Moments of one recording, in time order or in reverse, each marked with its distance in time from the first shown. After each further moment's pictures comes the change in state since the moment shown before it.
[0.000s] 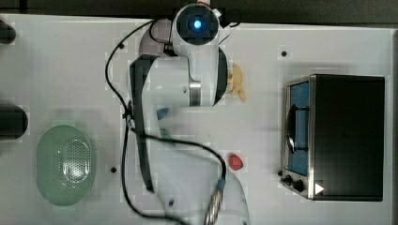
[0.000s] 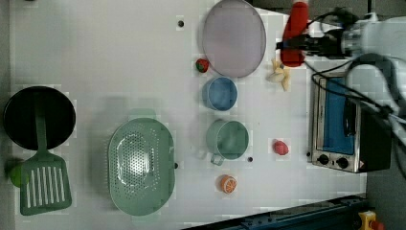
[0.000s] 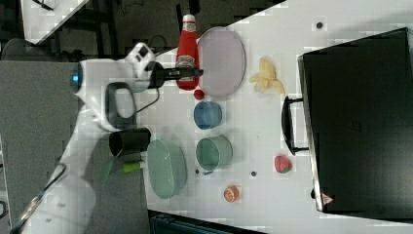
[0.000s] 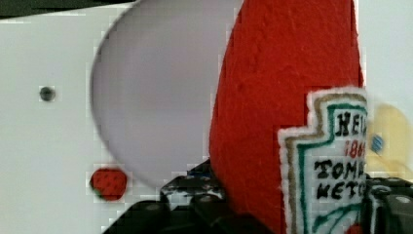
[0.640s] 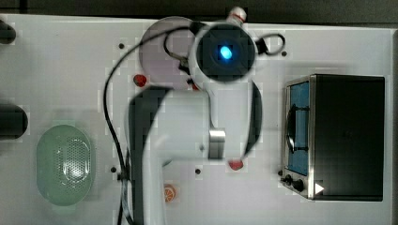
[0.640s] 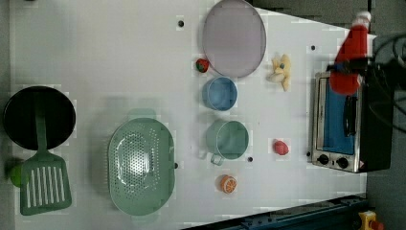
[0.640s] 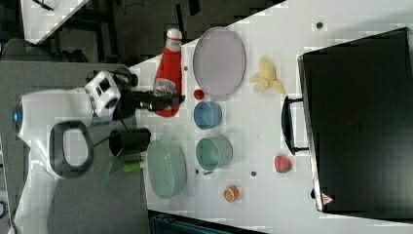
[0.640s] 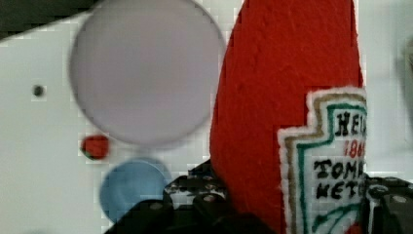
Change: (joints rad) arm -0.033 -0.385 -0.053 -0.230 0.002 -0.155 0.123
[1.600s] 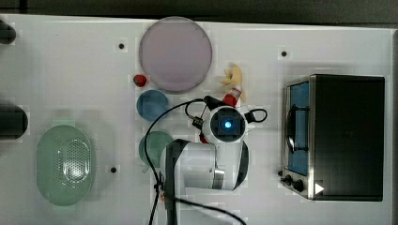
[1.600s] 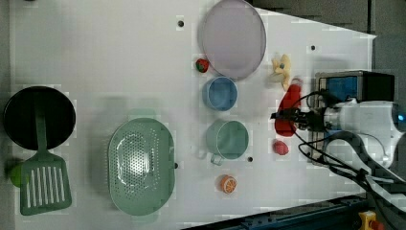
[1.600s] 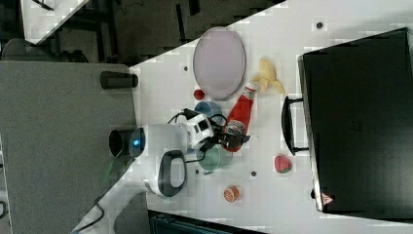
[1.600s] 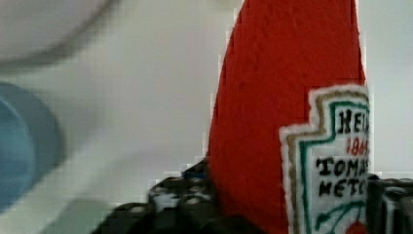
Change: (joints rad) arm -0.024 0.146 -0.027 -0.472 0.005 0.469 0.009
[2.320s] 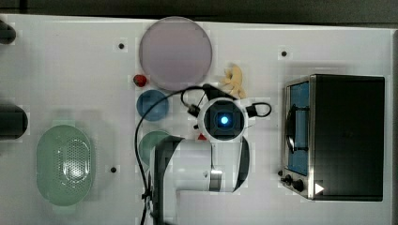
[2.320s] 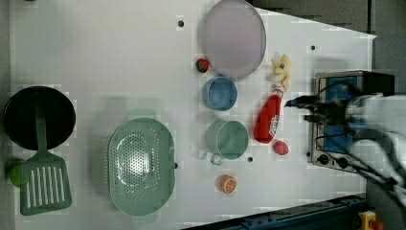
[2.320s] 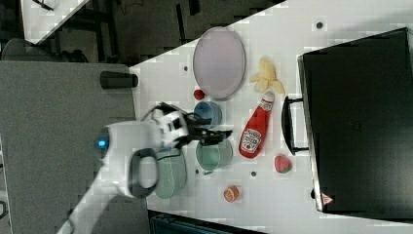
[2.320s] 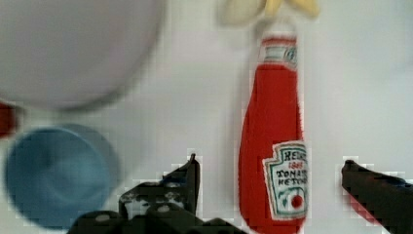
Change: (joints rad) arm 0.010 -0.159 0.021 0.082 -0.005 -0.158 0.134
